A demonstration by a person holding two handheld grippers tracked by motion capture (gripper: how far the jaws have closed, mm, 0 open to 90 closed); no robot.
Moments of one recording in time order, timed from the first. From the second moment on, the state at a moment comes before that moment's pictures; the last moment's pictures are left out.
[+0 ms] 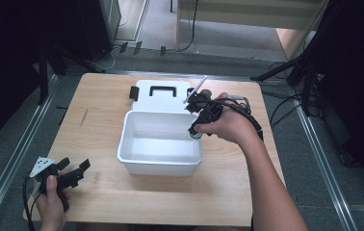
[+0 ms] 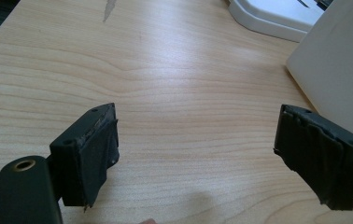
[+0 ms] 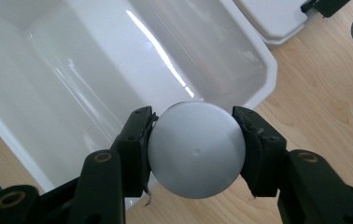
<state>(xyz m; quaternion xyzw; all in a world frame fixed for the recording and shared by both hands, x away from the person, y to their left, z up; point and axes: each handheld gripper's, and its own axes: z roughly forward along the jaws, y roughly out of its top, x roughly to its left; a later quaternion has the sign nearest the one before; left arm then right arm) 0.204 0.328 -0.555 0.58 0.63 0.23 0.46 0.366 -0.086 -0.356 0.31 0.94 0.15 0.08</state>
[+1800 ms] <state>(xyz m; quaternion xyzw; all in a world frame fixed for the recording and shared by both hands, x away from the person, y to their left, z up) 0.204 0.328 -0.555 0.58 0.63 0.23 0.46 0.360 -0.069 -0.432 0.26 0.96 0.13 0.07</state>
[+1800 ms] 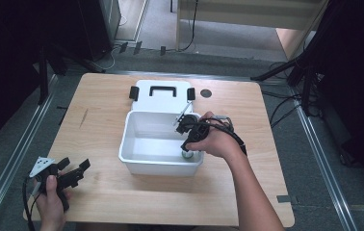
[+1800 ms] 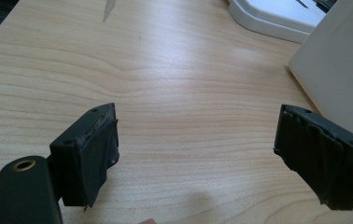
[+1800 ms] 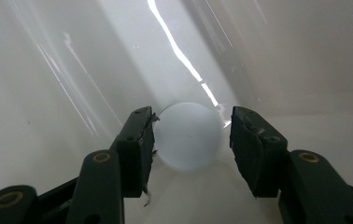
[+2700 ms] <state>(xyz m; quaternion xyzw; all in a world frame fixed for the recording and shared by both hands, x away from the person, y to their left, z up) 0.204 0.328 -0.555 0.58 0.63 0.23 0.46 0.360 -0.073 -0.427 0.27 0.95 0.17 0.05</state>
